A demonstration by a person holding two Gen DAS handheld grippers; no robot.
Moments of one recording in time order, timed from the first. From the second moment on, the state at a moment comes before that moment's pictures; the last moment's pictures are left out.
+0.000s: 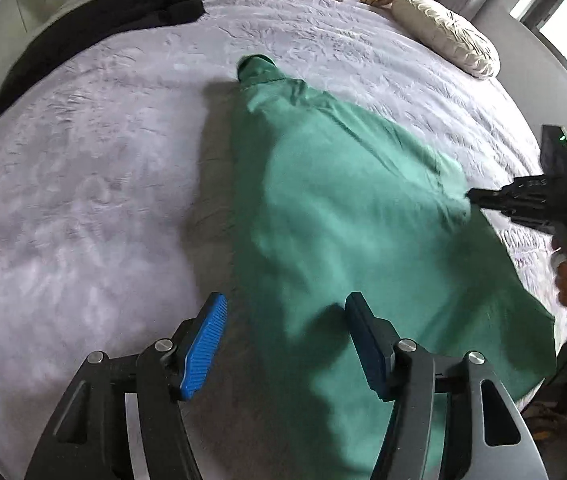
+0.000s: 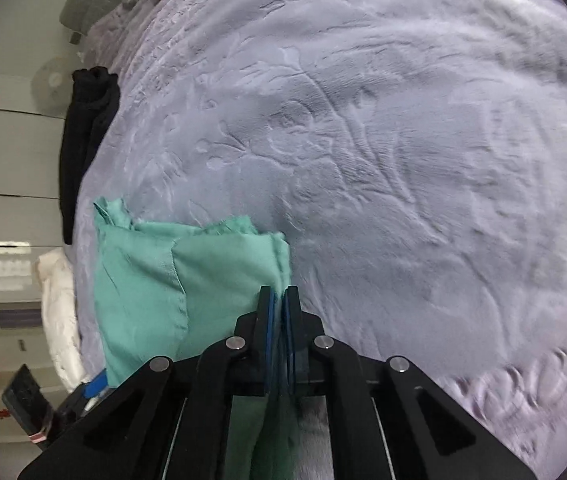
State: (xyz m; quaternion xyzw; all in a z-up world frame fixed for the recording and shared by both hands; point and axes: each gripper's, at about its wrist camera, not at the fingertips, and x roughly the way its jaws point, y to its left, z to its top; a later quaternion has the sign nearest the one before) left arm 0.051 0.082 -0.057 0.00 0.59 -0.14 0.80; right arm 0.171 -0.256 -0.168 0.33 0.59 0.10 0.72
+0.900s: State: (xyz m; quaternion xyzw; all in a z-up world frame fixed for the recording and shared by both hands) left arm -0.026 0.095 -0.072 -0.02 0.64 -0.12 0.76; right arm 0.029 -0.186 -0.130 0.15 0.69 0.11 0.70
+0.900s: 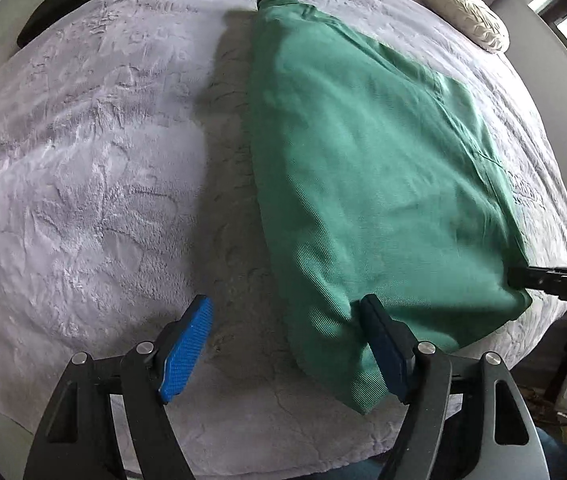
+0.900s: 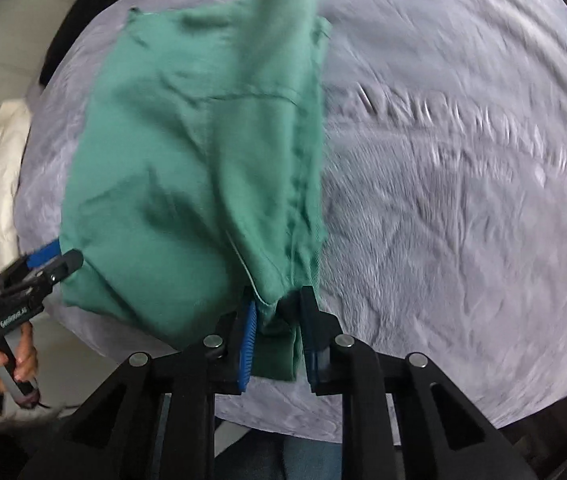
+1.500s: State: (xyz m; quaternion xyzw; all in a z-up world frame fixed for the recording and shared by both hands) left arm -0.022 0.078 -0.069 0.02 0.65 -0.11 0.75; right arm 0.013 -0.216 -0.130 0.24 0.68 0.08 0.69
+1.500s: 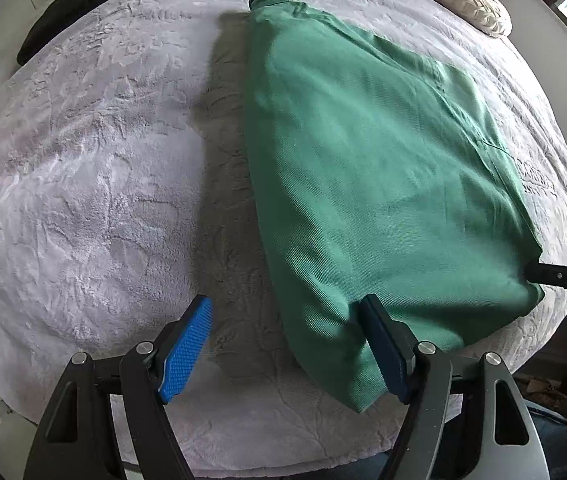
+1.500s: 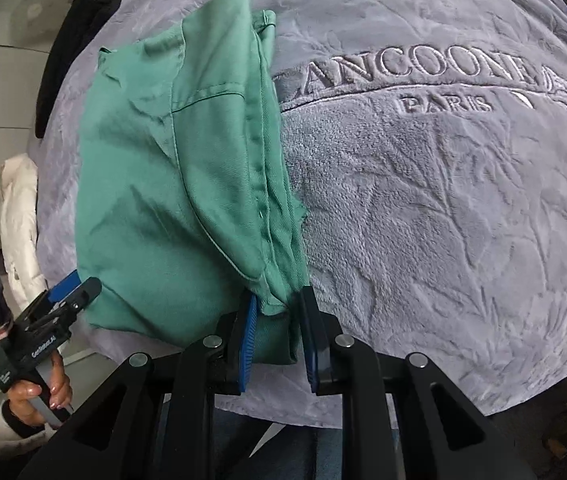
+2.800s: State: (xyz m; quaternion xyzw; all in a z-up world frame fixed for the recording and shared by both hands) left arm -0.011 0.076 -0.059 0.03 0.65 -0.07 0.75; right arm 0.050 -0.233 -0.066 0.28 0.60 0.14 0.73
